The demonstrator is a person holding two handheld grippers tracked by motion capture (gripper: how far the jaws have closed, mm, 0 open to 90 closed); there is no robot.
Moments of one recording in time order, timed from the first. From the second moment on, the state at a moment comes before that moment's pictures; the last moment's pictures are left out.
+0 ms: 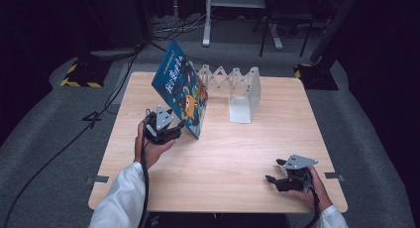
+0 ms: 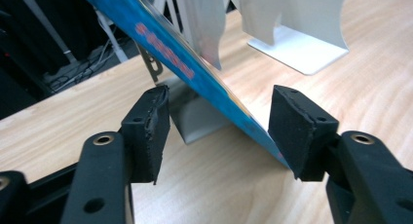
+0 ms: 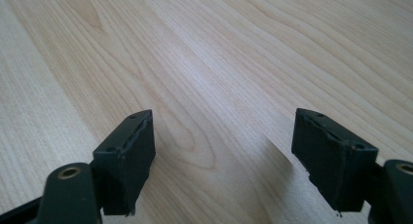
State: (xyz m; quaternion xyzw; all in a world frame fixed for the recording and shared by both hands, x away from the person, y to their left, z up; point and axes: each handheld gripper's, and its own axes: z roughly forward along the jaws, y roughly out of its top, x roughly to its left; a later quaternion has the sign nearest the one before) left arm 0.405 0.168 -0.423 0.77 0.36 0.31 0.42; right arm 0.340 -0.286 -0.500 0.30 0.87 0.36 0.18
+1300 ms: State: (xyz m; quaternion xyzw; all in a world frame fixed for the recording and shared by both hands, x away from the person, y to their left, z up) left arm 0.343 0.204 -0.441 0.86 0.29 0.25 0.34; right arm 0.331 -0.304 -0.474 0.34 0.85 0.34 0.22
